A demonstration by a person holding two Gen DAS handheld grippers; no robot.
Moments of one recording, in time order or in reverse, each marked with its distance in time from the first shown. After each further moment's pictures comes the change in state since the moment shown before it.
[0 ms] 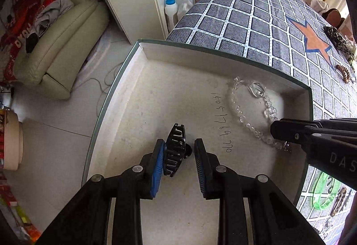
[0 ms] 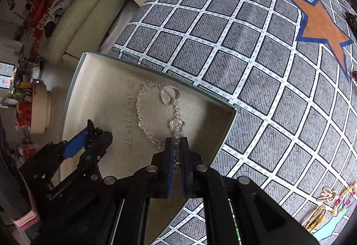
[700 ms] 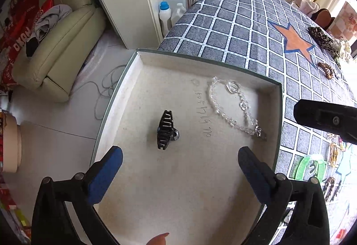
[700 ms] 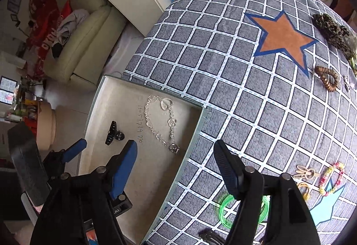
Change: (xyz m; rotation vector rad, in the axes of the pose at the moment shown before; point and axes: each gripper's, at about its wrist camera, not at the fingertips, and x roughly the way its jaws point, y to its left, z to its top) left arm -0.044 -0.009 -0.013 0.022 -0.018 -0.046; right arm -0.077 -0.014 -0.026 0.075 -0.135 0.017
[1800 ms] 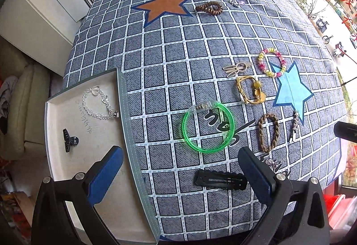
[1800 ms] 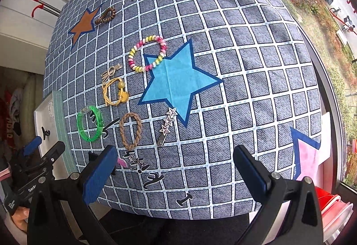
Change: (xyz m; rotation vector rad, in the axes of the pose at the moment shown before) left arm -0.053 -0.174 -0.049 0.486 0.070 -0.105; right arm -0.129 -0.216 -0.212 0.629 -0.039 -0.205
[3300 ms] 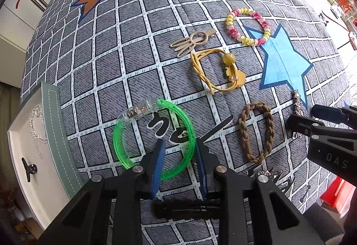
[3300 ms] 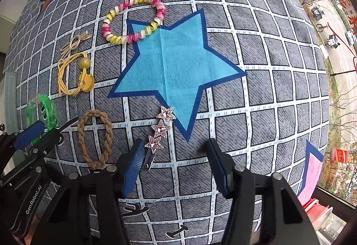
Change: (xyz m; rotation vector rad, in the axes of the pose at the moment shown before) left arm 0.070 -0.062 0.011 0.165 0.067 -0.084; right arm 0.101 0.044 -0.008 -0.086 0.041 -0.232
